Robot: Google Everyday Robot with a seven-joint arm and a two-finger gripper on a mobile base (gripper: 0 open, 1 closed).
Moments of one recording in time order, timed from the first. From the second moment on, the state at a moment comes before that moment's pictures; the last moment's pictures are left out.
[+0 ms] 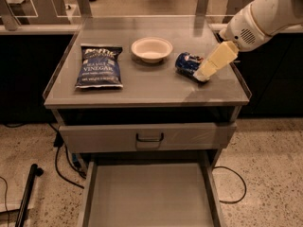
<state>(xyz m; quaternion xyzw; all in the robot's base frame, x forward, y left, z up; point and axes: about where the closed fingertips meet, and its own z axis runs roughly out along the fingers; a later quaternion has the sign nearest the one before) 0.603 -0.162 0.938 -0.49 0.81 0.11 0.31</state>
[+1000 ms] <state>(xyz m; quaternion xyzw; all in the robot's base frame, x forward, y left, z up) 0.649 -0.151 0.885 -0.48 0.82 0.07 0.30</state>
